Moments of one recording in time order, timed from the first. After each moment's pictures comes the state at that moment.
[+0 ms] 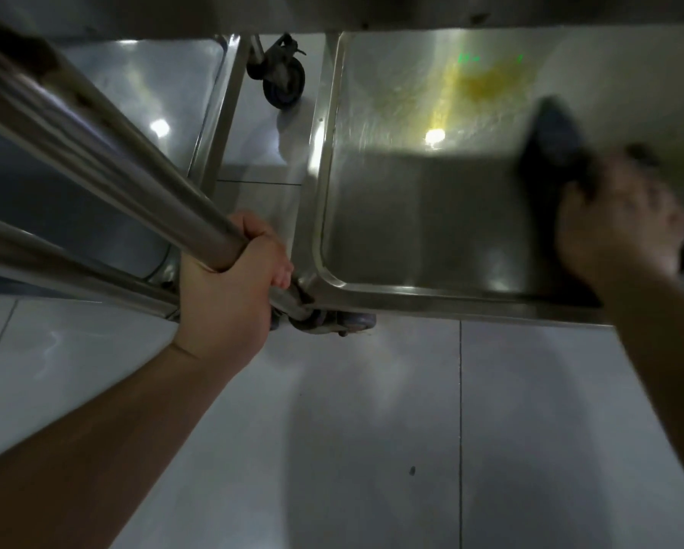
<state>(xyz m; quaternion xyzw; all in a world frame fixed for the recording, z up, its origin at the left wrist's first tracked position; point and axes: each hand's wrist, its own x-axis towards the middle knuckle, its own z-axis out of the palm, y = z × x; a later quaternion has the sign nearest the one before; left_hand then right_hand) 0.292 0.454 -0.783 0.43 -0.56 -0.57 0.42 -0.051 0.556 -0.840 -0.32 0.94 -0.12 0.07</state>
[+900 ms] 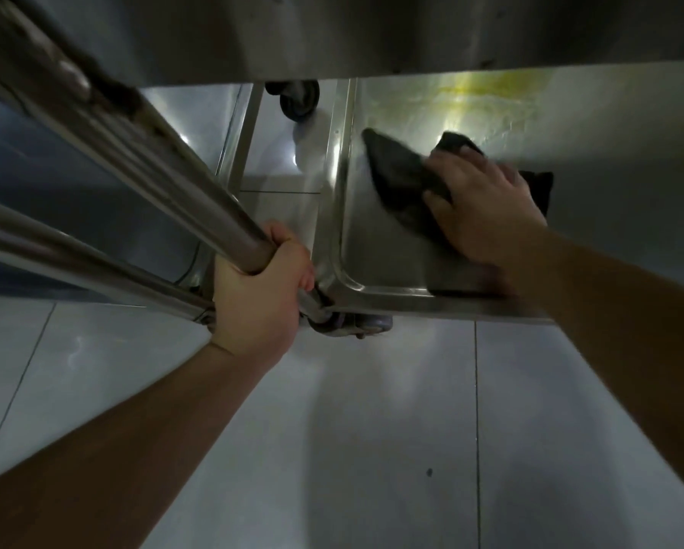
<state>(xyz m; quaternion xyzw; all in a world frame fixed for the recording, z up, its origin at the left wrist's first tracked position) 0.286 0.454 -0.786 0.43 -0.56 -0.54 0.46 0.019 0.476 -0.836 -0.59 0.79 -0.11 0.14</state>
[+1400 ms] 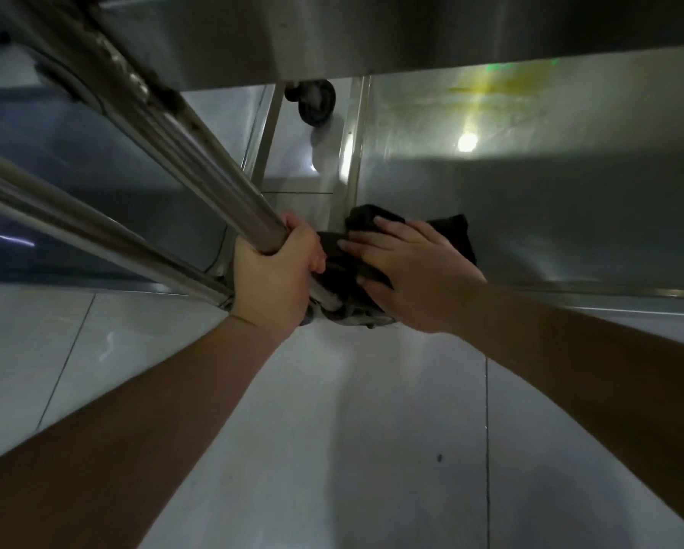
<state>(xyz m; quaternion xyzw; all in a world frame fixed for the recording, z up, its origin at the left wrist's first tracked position) 0.288 0.453 -0.776 0.44 -0.56 -0.55 0.44 0.113 0.508 -0.841 -0.75 0.64 -0.07 0.16</state>
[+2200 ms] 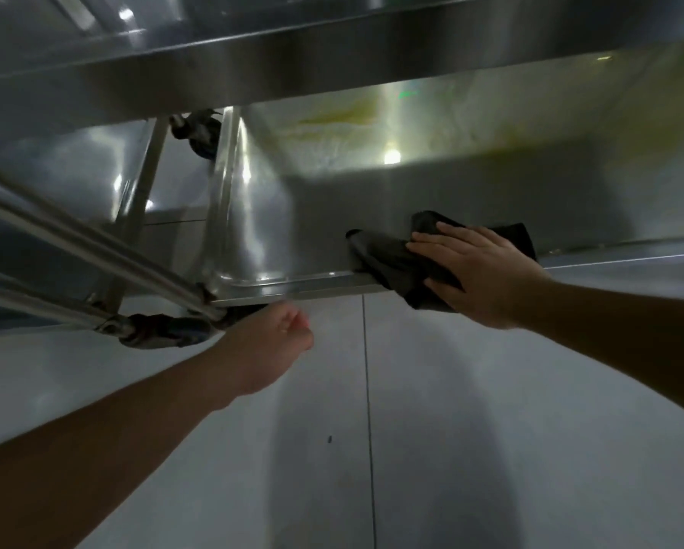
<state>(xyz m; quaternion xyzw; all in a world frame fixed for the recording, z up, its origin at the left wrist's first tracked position) 0.224 0.561 -0.792 0.54 -0.71 -0.44 -0.08 -0.088 0.686 -0.834 -0.67 0.73 -0.01 0.15</state>
